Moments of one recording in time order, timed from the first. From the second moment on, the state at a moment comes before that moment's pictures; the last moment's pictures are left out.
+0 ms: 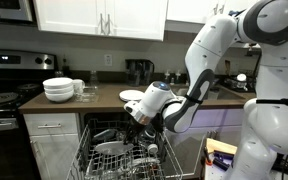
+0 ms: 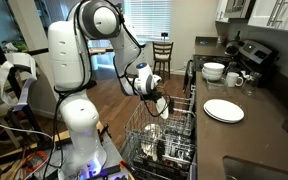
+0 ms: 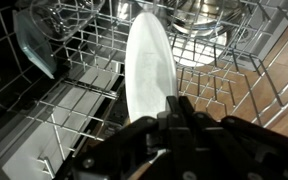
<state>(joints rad) 0.09 0.13 0.01 -2.61 -0.65 3.19 -0.08</state>
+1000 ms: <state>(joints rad) -0.30 0.10 0.47 -2.56 -0.46 3.06 -0.29</state>
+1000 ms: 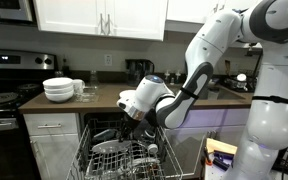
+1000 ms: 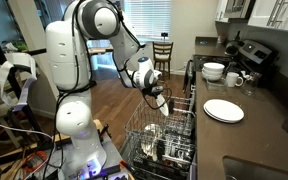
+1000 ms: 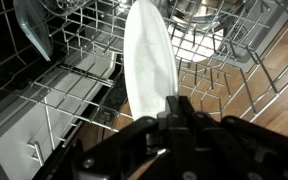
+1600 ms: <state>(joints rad) -0.45 0.12 0.71 -2.52 -0.04 3.03 -0.65</state>
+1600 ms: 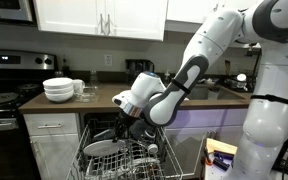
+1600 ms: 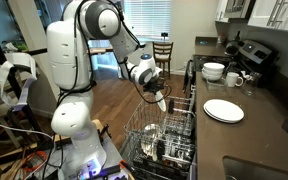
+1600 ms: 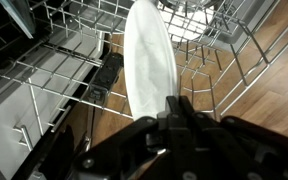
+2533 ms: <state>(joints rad) -0.68 0.12 0.86 -2.40 0.36 2.78 -0.98</state>
